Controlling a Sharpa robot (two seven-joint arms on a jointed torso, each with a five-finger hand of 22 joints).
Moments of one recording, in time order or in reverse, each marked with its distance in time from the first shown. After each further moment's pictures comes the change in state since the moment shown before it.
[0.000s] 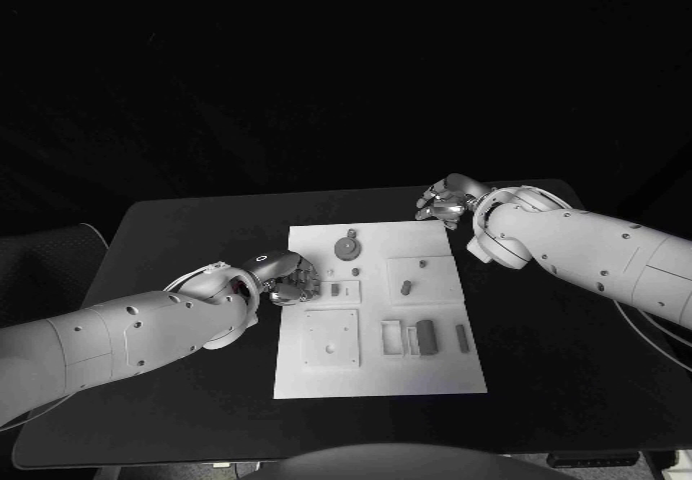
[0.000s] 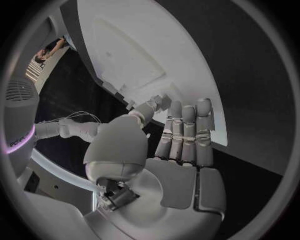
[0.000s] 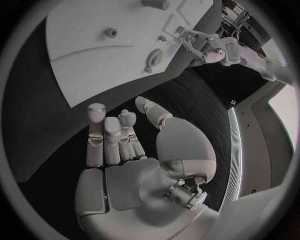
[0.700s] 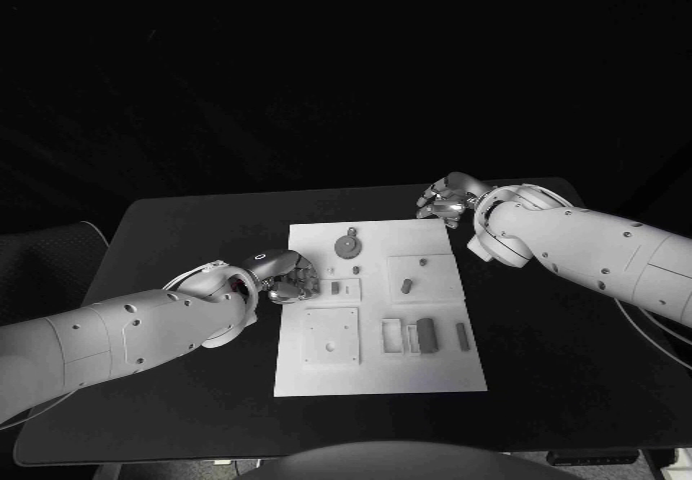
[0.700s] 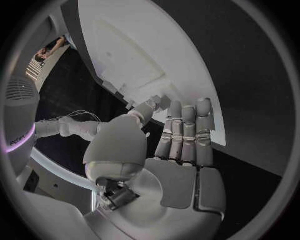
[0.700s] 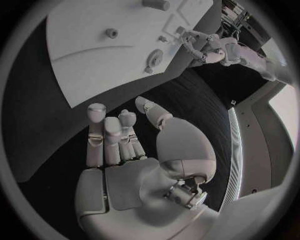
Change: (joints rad) left arm -0.001 -0.005 -0.001 0.000 0.012 -0.002 0.008; left_hand -0.008 -0.008 -0.005 0.006 0.000 0.000 0.000 0.004 0.001 0.000 0.000 0.007 -0.002 0.000 0.000 0.009 -0.007 0.000 -0.001 0.002 0.000 0.000; right arm 0.000 0.000 0.000 -0.001 0.000 0.004 -0.001; right_hand -0.004 0.004 0.000 0.000 0.000 -0.002 0.002 0.000 0.000 0.000 0.000 0.000 -0.001 0.000 0.000 0.000 -0.001 0.000 0.000 0.000 0.000 0.000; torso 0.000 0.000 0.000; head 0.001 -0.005
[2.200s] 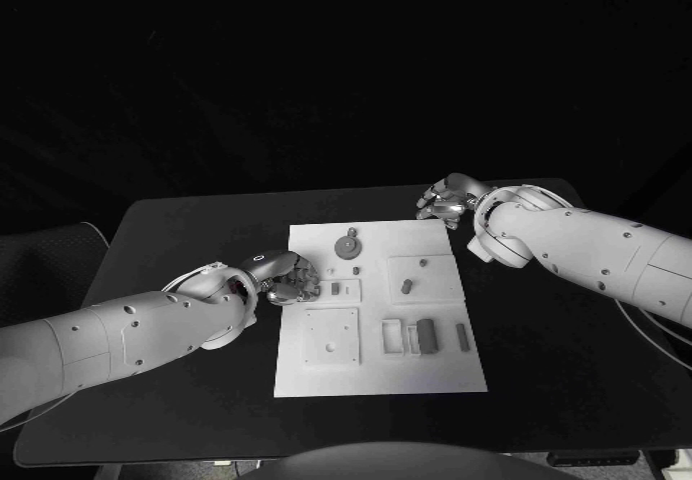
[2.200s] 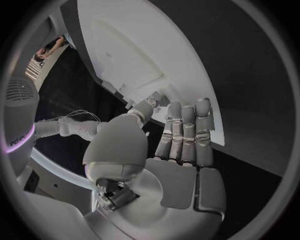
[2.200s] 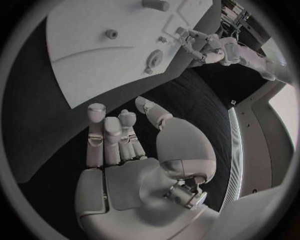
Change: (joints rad) left arm -0.002 -0.003 -0.002 0.001 0.005 -0.013 0.000; left_hand 0.035 -0.059 -0.063 -0.084 -0.030 -0.061 -0.021 -0.018 0.007 -0.004 -0.010 0.020 -0.026 -0.011 -0.004 0.031 -0.053 0.011 0.005 -0.004 -0.004 0.000; right arm 0.000 0.000 0.000 -0.001 0.002 0.006 0.000; right_hand 0.000 0.000 0.000 0.000 0.000 -0.001 0.001 0.000 -0.001 0.000 0.000 0.000 0.000 0.000 0.000 0.000 0.000 0.000 -0.002 0.002 0.000 0.000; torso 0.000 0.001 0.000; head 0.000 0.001
